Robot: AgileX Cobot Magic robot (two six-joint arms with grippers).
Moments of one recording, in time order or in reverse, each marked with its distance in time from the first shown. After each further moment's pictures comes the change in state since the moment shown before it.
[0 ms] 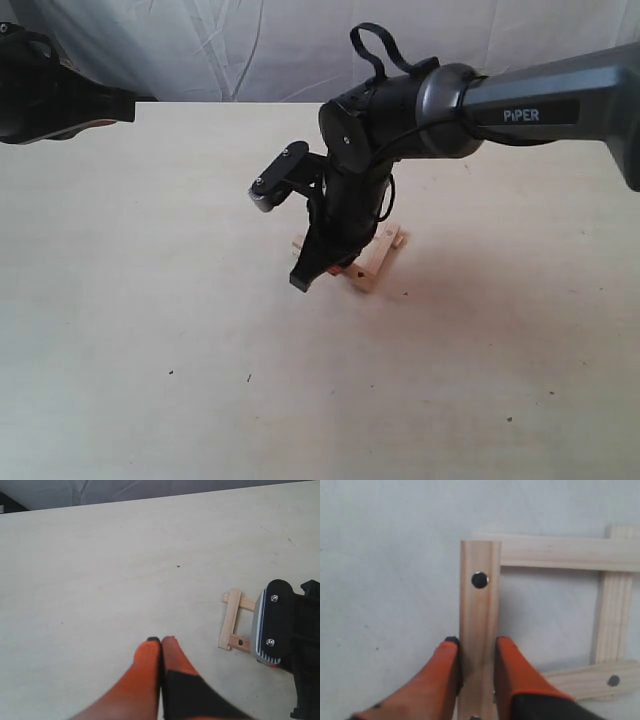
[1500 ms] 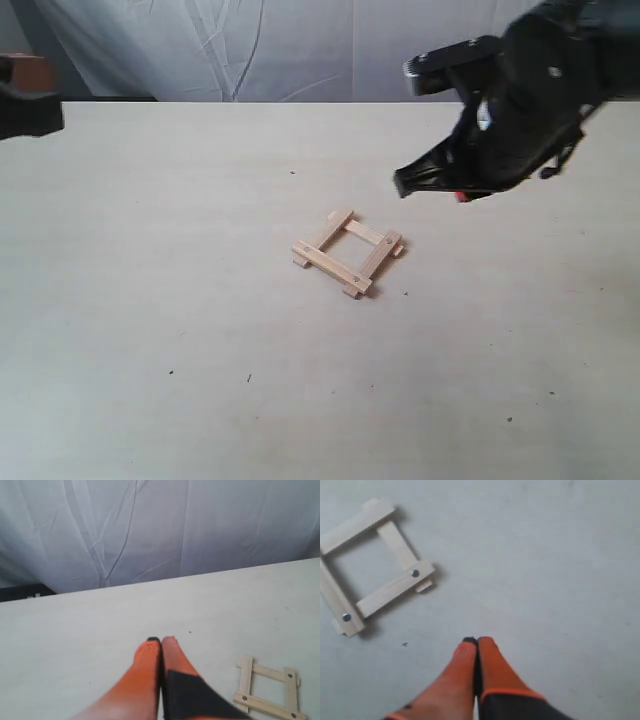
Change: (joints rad) left arm 0.000 -0.314 0.254 0.053 -0.295 0.004; right arm -0.172 -0.520 0.356 -0.256 -0.036 0.643
